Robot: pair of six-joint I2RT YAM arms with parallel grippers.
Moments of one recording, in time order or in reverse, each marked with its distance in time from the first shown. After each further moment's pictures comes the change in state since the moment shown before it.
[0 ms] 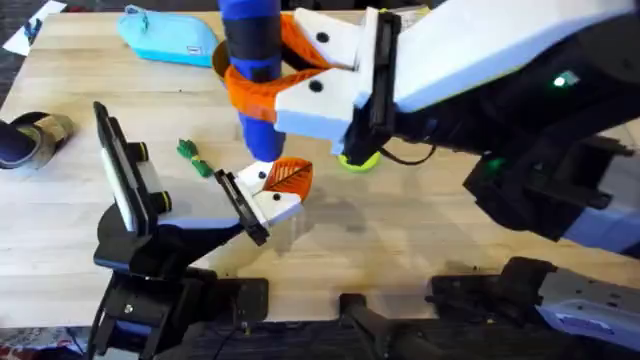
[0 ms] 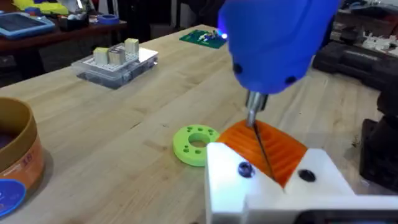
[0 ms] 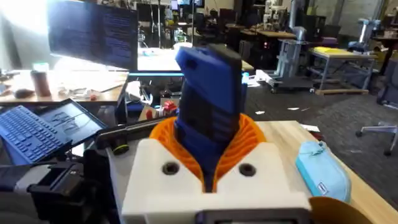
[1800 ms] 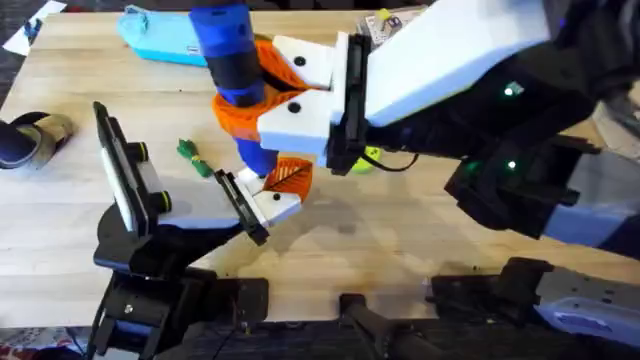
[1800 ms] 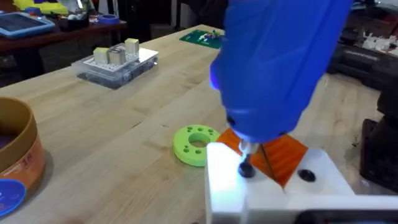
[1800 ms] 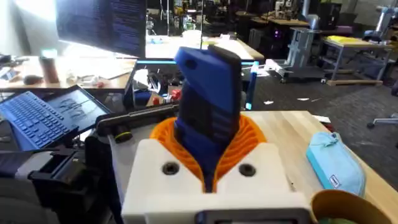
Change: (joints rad) left arm 0.000 0.000 0.000 0.000 0.000 0.000; right arm 0.035 0.060 0.000 0.003 -0.005 -0.029
